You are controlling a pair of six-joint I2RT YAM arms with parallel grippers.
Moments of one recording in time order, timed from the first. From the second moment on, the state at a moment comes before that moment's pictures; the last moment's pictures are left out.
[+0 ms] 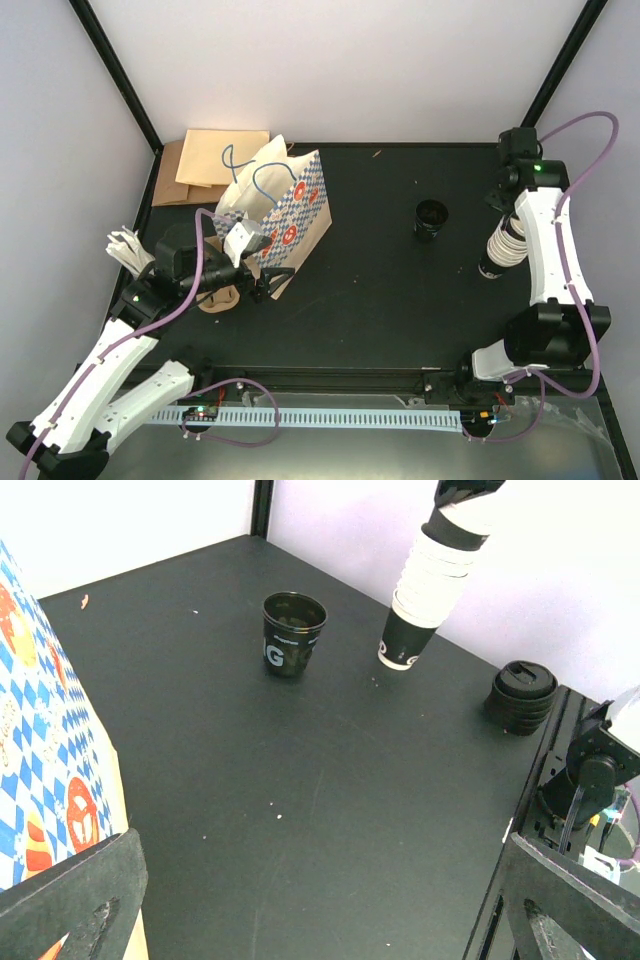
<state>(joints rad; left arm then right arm) -0.53 0.71 0.89 -0.57 0.50 -0.05 -0.05 1.48 1.58 -1.22 0.42 0.50</state>
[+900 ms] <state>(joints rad) -0.53 0.74 0.90 -0.57 0.50 -0.07 0.26 1.41 2.13 -1.48 0.29 0.38</state>
